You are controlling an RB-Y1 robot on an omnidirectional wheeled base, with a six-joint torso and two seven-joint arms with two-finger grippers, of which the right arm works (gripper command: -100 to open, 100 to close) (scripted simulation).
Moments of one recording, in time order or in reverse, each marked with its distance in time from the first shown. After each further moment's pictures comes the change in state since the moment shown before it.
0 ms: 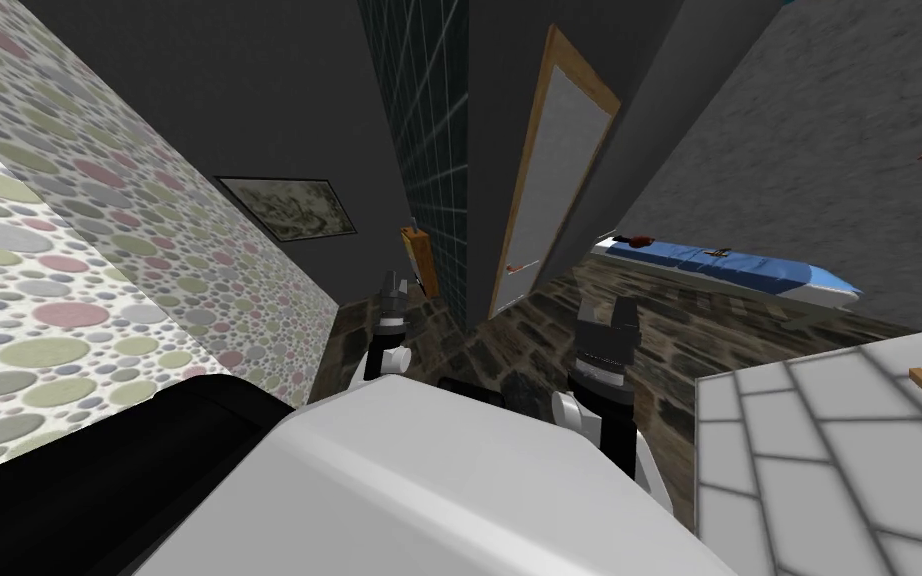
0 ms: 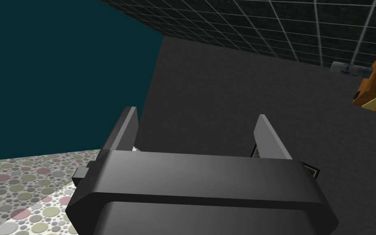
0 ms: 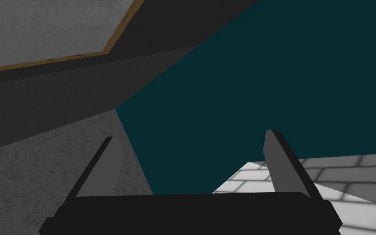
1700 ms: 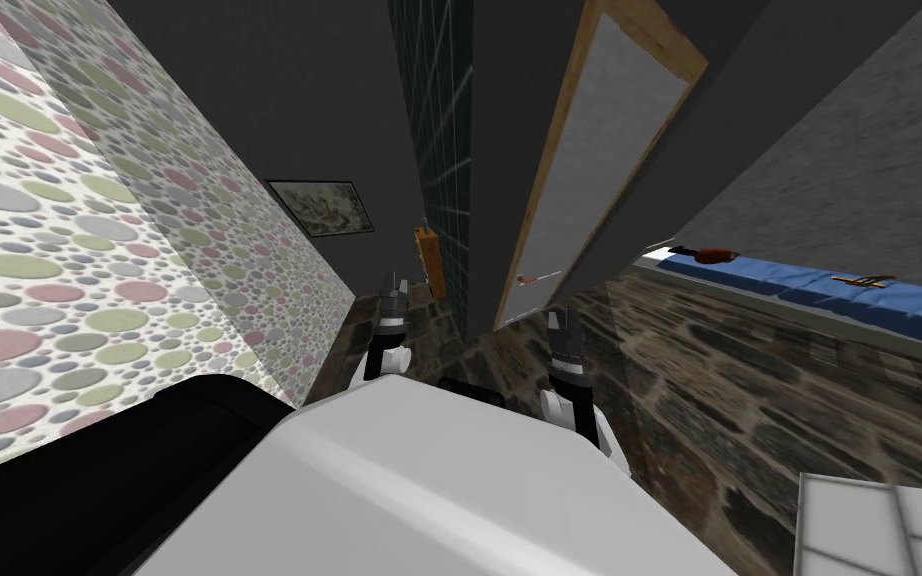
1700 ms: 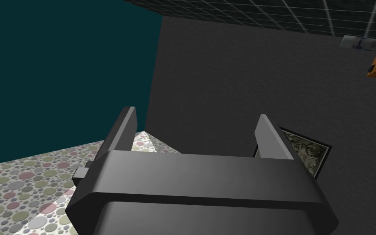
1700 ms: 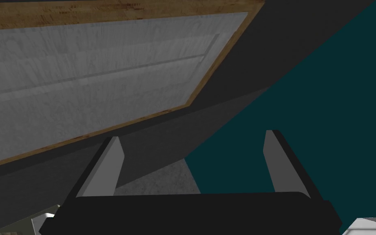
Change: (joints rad) arm -0.104 -0.087 0.039 0.358 -0.026 -0.076 -0.077
